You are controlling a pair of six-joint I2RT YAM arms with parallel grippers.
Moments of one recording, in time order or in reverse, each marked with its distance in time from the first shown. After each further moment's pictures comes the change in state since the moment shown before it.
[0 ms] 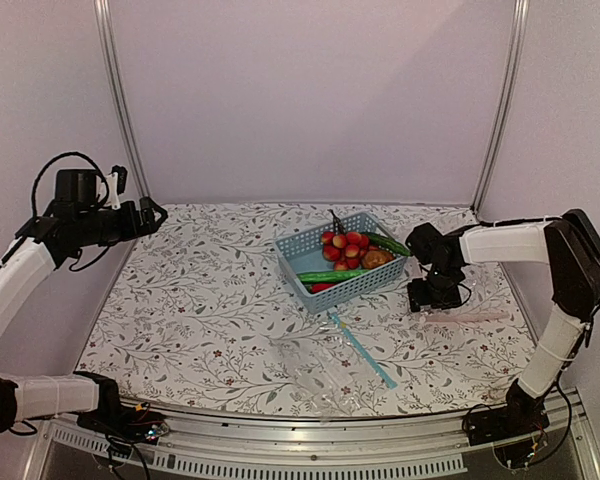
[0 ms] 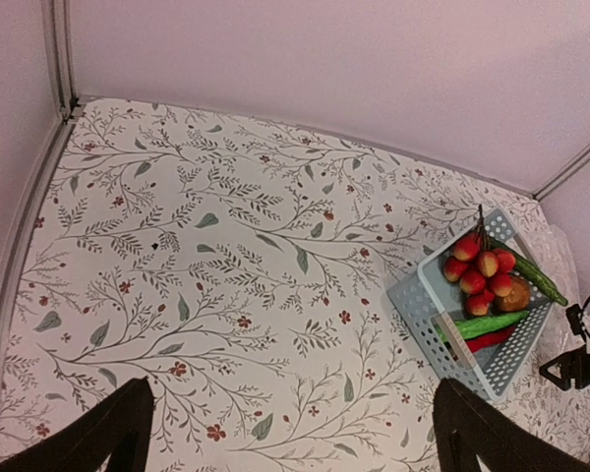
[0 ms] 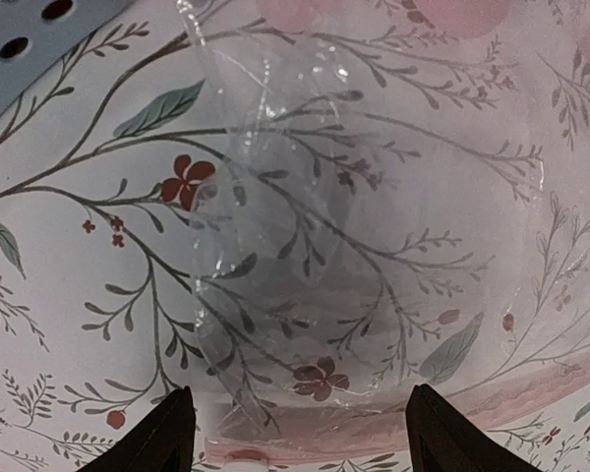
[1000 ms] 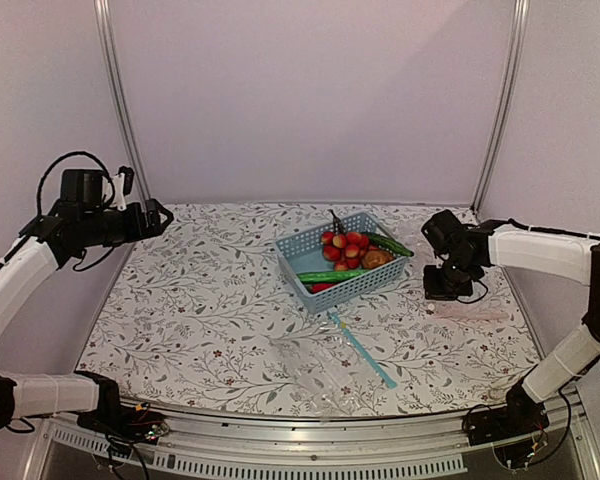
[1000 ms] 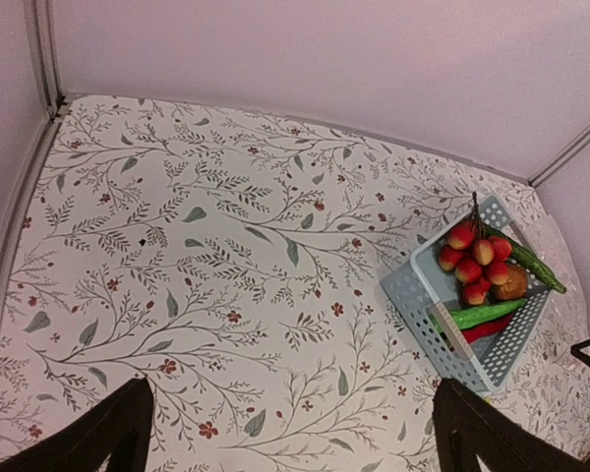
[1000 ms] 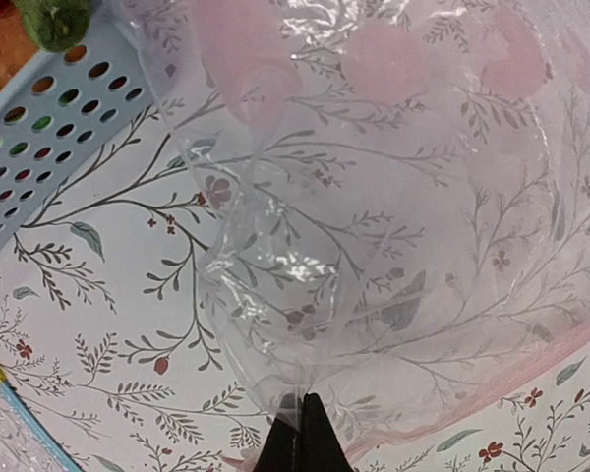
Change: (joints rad) left arm -0.034 0.013 0.000 0.000 -0.005 0.003; right arm 0.007 -0.197 -0.052 -0.008 0.021 0.076
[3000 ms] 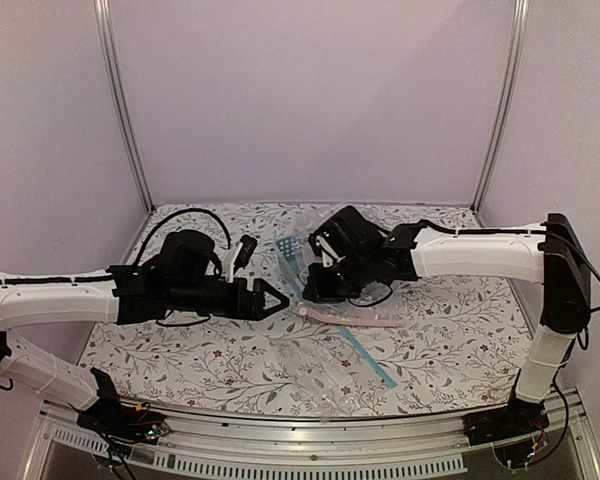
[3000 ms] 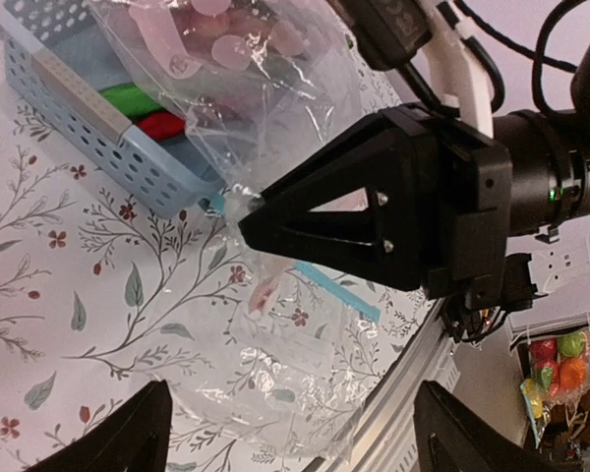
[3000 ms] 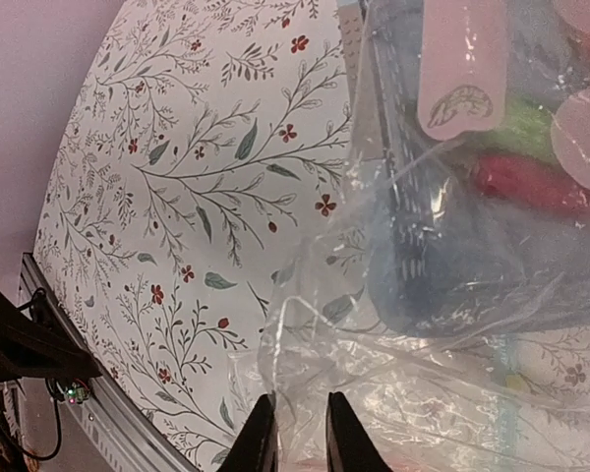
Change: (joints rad) left arm -0.769 0.202 -0.247 0.465 0.046 -0.378; right arm 0.466 0.271 0.367 0.312 -0.313 0.146
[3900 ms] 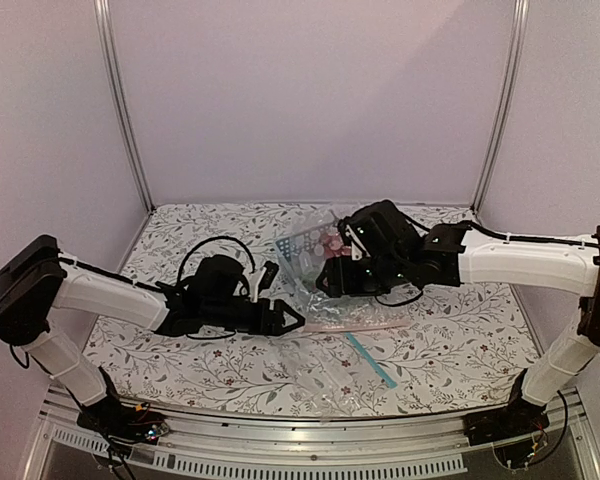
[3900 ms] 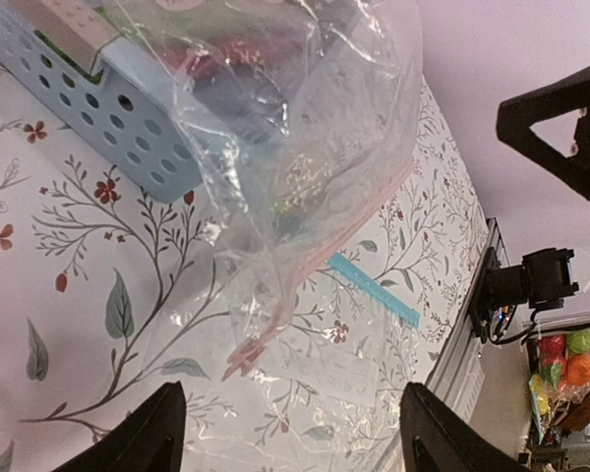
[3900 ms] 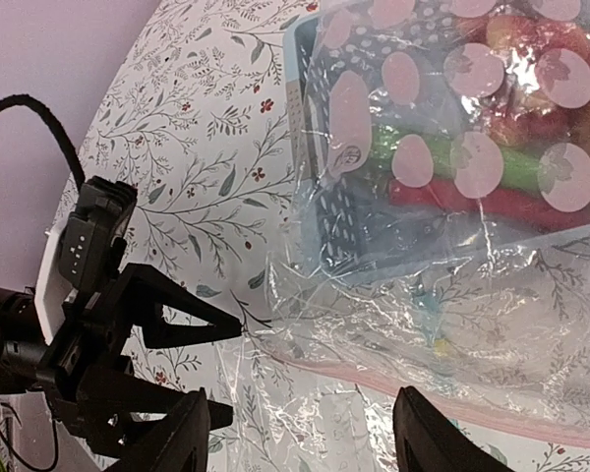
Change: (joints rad) left arm 0.018 0.307 -0.089 0.347 0.074 -0.031; right arm 0.016 -0.211 -0.141 0.001 0.146 0.013
